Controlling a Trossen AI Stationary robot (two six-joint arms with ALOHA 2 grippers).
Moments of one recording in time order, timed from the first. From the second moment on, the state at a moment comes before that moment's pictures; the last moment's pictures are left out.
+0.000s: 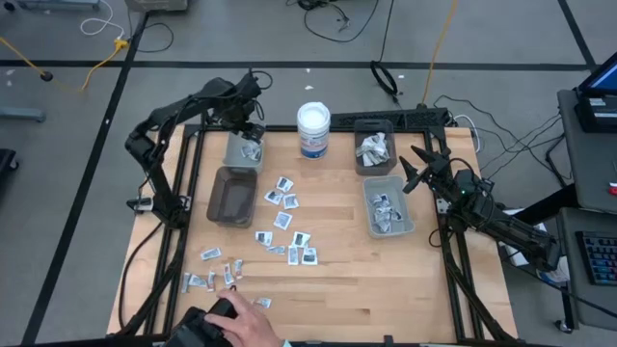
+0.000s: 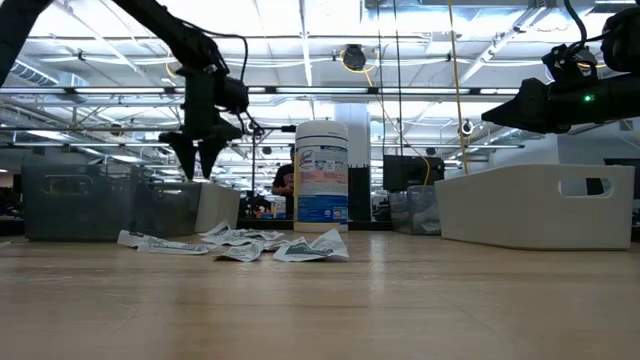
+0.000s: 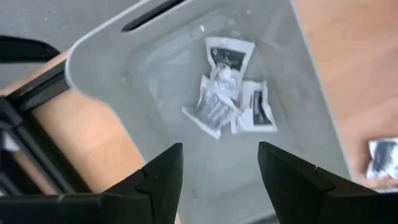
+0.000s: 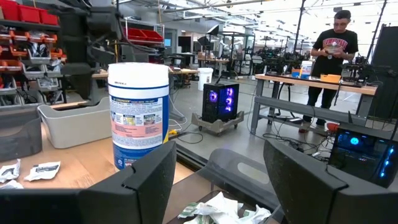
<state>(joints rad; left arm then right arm) 0.91 1.79 1.47 -1.17 -0.01 -0.19 -0.55 0.02 0.01 0.08 0.26 -0.07</state>
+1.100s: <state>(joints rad) 0.29 1.76 1.47 -1.18 0.00 -0.17 -0.55 0.02 0.01 0.08 0.26 -0.07</state>
